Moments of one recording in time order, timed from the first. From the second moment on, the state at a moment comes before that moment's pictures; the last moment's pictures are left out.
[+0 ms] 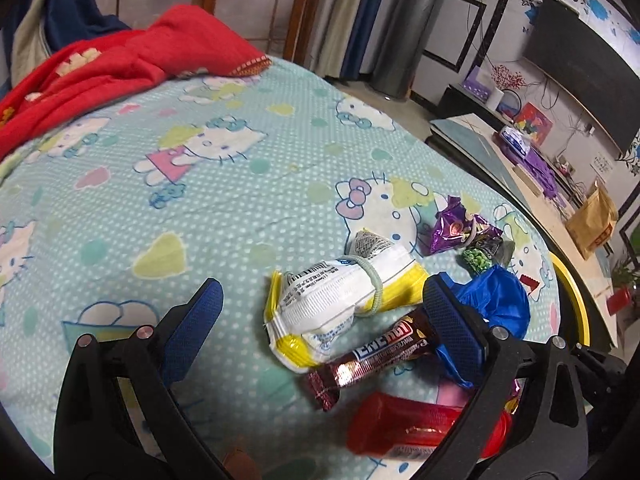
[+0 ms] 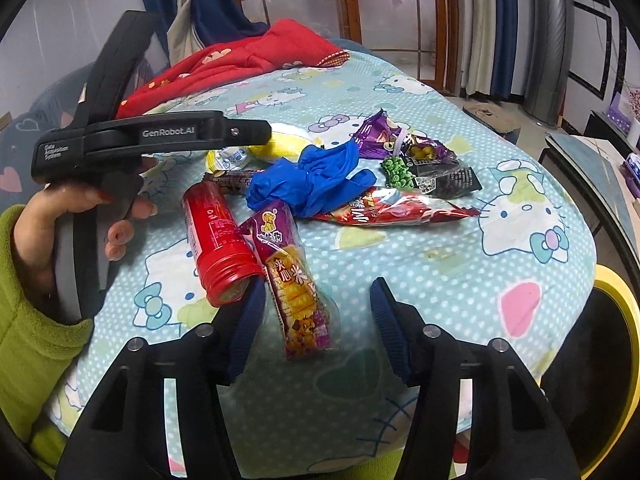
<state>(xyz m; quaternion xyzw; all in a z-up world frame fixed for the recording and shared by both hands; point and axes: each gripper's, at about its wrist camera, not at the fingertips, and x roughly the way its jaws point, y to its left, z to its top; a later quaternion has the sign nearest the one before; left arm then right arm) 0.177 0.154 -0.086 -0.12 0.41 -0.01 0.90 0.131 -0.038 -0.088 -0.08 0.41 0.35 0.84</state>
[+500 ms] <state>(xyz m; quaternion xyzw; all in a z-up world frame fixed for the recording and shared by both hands) 0.176 0.148 -0.090 -0.13 0.41 -0.04 0.90 0.131 -0.048 -0.087 -0.07 0.41 0.34 0.85</state>
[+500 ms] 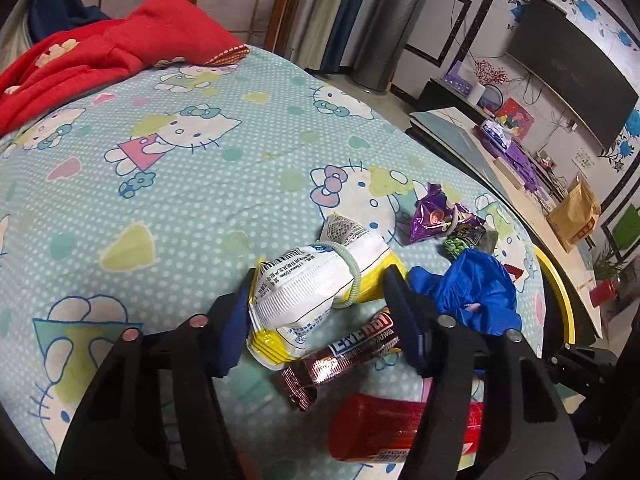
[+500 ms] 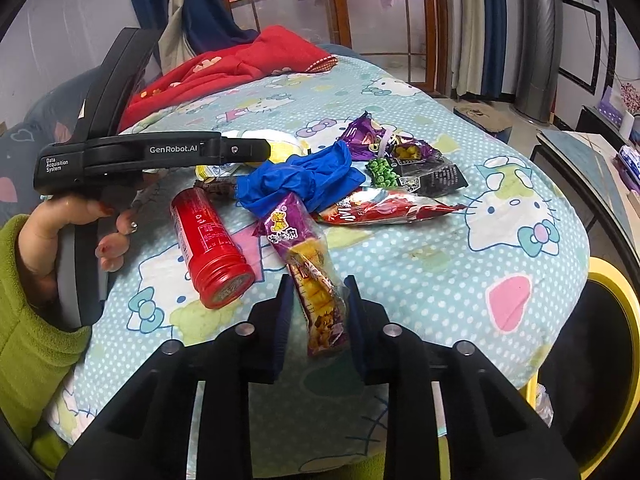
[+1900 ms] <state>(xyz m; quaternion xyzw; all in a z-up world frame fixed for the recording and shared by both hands) 0.124 0.059 -0.017 -0.11 0.32 -0.15 0.93 0.114 -0.138 -0.041 -0.04 0.39 0.27 0.88</state>
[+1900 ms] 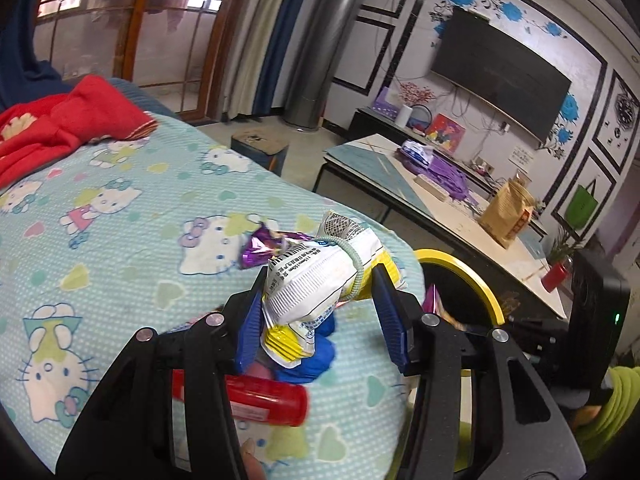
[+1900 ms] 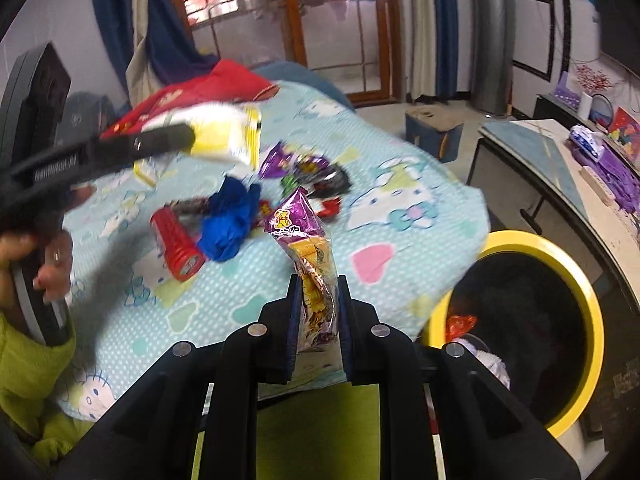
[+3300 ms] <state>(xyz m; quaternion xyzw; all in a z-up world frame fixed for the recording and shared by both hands) 0.120 -0.070 -0.015 -0.04 0.31 -0.25 0.91 0.123 -0.284 -0.016 0.08 0.32 0.13 0.93</state>
